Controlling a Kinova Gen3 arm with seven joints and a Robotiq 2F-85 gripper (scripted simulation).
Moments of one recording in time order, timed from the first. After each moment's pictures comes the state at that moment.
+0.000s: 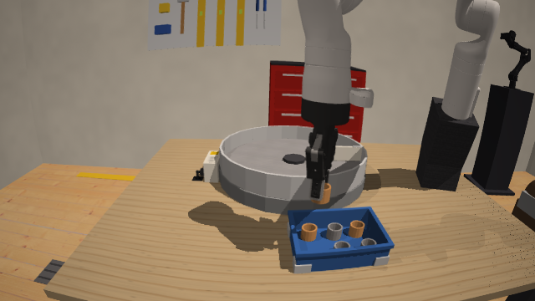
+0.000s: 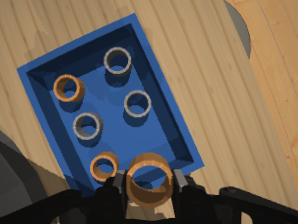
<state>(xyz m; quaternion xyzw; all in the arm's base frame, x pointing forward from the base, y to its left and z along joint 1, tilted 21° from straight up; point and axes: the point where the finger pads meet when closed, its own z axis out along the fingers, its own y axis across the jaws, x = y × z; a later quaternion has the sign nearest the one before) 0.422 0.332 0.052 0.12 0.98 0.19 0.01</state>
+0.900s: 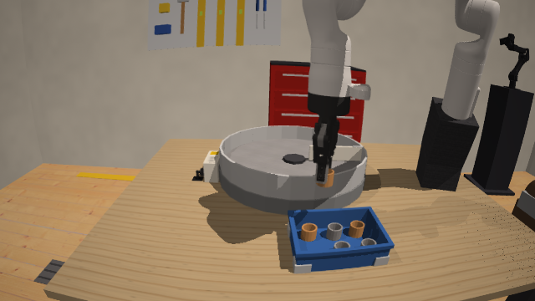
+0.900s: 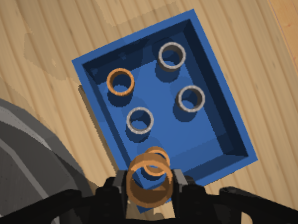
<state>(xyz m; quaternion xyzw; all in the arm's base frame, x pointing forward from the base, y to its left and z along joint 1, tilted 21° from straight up) 0.413 0.273 0.029 0.11 0.98 0.19 0.01</state>
